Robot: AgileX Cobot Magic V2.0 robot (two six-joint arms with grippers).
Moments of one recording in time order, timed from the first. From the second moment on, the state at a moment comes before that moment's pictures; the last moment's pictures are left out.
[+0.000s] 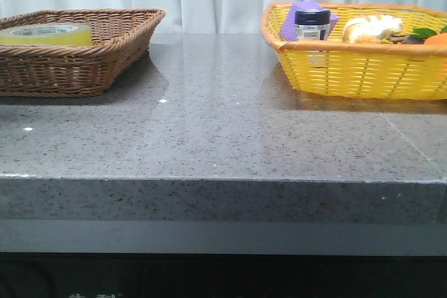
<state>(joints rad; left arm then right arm) -0.06 1.05 -0.94 -0.15 0.43 0.00 0.28 0.05 -0.35 -0.01 0.44 0.12</state>
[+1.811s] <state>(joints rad) -0.05 -0.01 -0.10 -0.03 0.37 0.00 0.28 0.05 -0.35 -0.01 0.43 0.12</state>
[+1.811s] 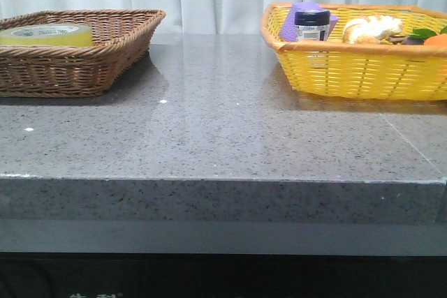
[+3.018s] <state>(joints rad) -0.05 -0.01 0.01 -0.03 0.15 0.00 0.28 0.05 -0.34 -0.02 0.42 0.12</state>
